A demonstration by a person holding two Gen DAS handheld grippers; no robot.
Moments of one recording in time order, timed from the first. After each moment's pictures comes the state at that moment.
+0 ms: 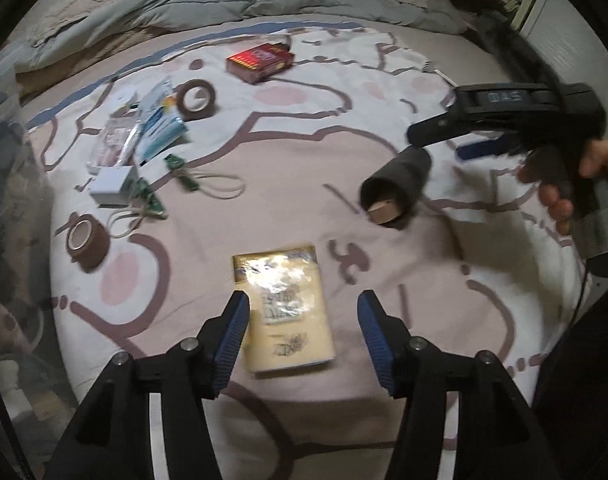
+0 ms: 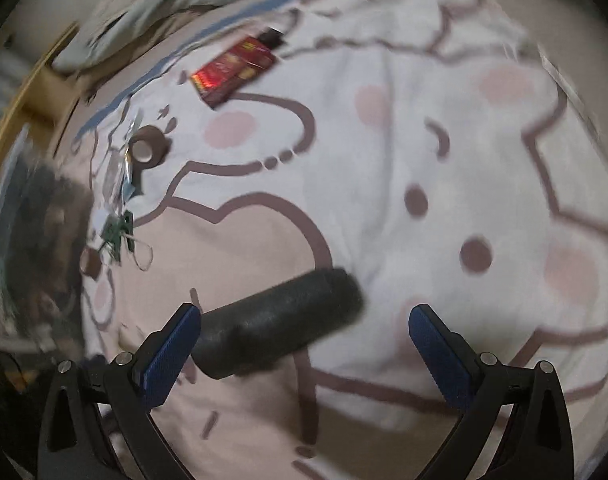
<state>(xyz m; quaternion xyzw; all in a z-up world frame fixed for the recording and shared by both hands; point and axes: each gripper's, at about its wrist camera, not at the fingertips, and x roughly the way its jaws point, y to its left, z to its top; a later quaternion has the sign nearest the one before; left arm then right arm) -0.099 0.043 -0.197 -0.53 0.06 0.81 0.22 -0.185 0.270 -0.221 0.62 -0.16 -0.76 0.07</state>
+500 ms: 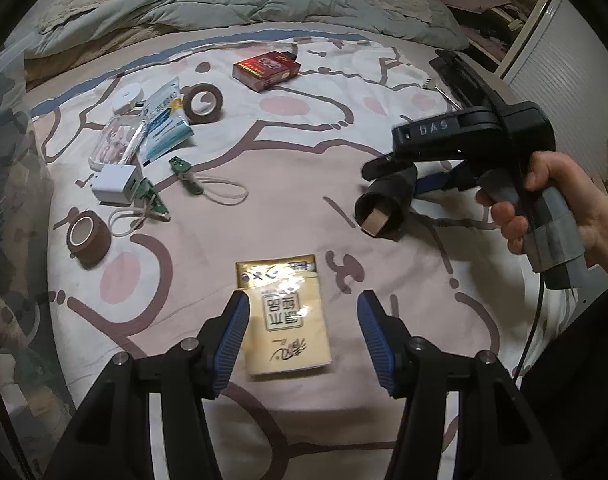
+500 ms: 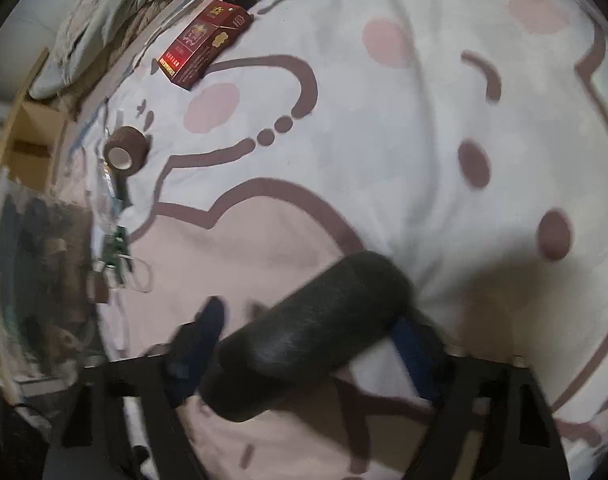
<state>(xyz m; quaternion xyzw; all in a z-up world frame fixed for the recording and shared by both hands) -0.101 0.030 -0.191 -0.53 0.03 0.82 0.22 -0.209 0.254 -0.257 0.66 -0.21 -0.72 0.07</state>
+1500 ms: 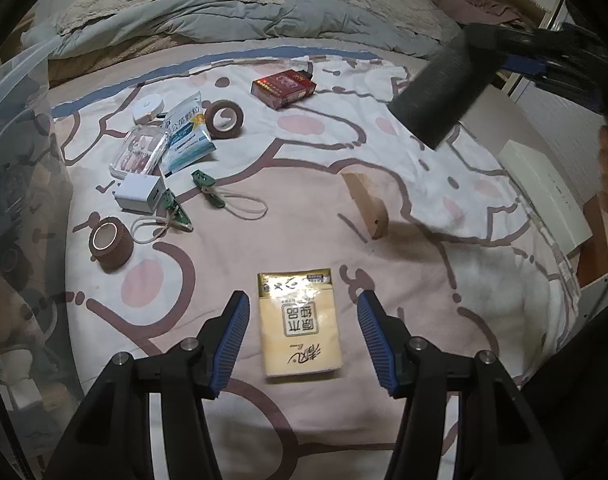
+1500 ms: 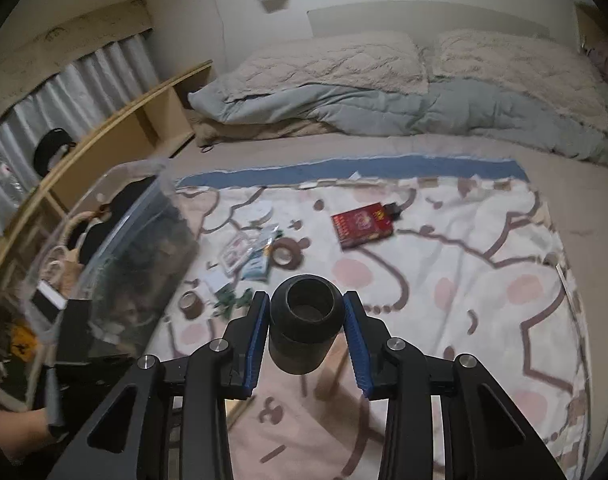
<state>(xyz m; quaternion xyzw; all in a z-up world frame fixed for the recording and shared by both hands) -0.099 0.021 -0.180 -0.51 0.03 0.83 0.20 -0.157 0.227 -0.073 0.42 -0.06 -0.88 0.21</state>
